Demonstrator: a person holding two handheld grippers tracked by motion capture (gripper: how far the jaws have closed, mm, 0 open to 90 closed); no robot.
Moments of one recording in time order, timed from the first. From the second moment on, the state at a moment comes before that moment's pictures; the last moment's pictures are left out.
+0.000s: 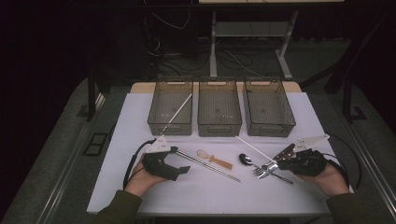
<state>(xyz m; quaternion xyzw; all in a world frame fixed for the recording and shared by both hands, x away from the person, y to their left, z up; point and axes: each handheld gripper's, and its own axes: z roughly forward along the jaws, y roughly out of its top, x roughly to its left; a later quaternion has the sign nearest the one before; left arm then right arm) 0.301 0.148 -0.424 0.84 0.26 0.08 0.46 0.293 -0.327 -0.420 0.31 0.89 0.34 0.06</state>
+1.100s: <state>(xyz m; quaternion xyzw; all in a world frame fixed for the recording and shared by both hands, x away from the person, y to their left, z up) 0.318 0.079 -0.381 0.89 0.10 0.04 0.44 0.313 -0.241 -0.391 0.13 0.94 0.32 -0.01</state>
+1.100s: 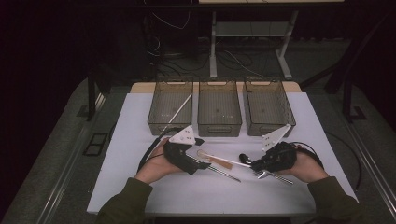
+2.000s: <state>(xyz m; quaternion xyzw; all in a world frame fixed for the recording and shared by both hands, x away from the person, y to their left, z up) 0.307 0.046 -0.396 0.93 0.01 -0.02 0.36 0.305 -0.191 -0.382 0.04 0.95 0.29 -0.03</state>
